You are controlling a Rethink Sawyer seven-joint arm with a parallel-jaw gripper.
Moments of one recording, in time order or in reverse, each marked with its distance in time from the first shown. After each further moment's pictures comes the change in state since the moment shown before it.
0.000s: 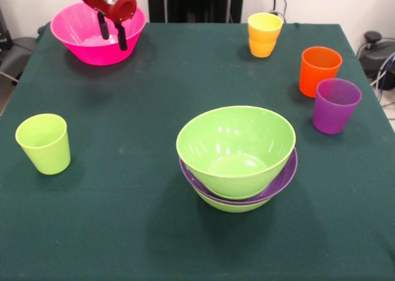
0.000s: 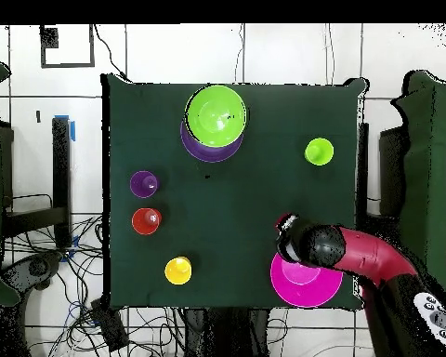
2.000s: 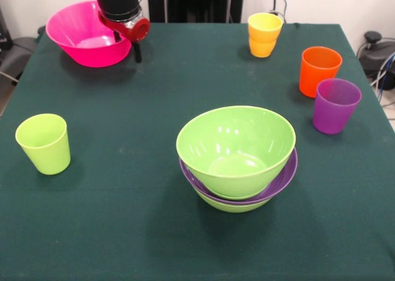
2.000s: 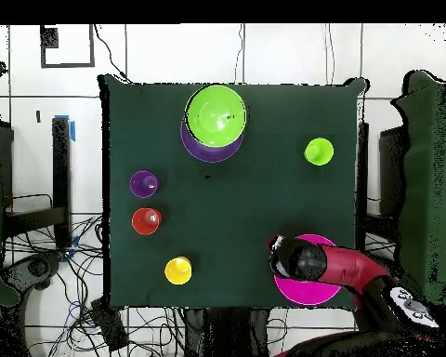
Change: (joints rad) arm 0.009 0.175 -0.070 -0.001 -0.088 -0.124 0.000
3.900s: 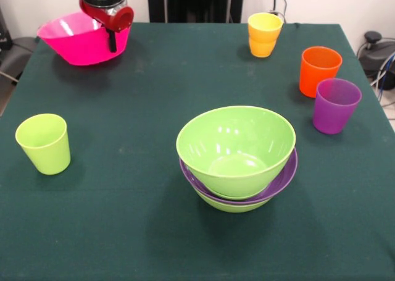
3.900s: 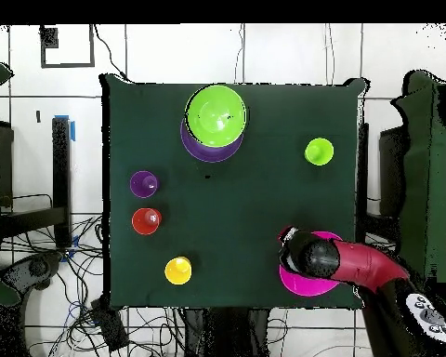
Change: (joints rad) arm 0.003 -0.111 0.005 -0.004 0.011 0.026 0.000
